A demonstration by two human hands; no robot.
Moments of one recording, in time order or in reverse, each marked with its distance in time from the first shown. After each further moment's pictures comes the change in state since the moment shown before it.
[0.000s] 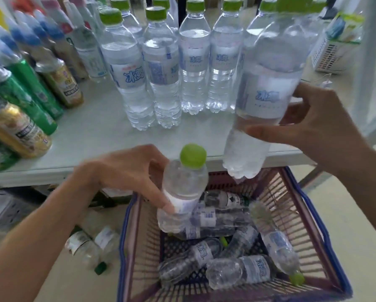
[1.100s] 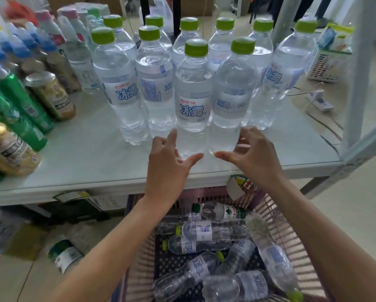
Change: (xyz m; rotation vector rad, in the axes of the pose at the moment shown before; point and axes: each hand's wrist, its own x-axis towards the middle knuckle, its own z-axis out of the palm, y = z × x) left_hand 0.106 -0.017 0.046 0.224 1.150 -0.124; right_hand 0.038 0.106 0.065 -0.252 0.129 0.105
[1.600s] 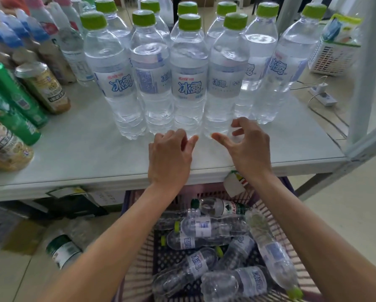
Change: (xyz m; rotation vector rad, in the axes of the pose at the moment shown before) left_hand 0.013 -0.008 0.028 0.169 0.054 0.073; right_hand 0.012 0.004 0.026 -0.151 0.192 0.029
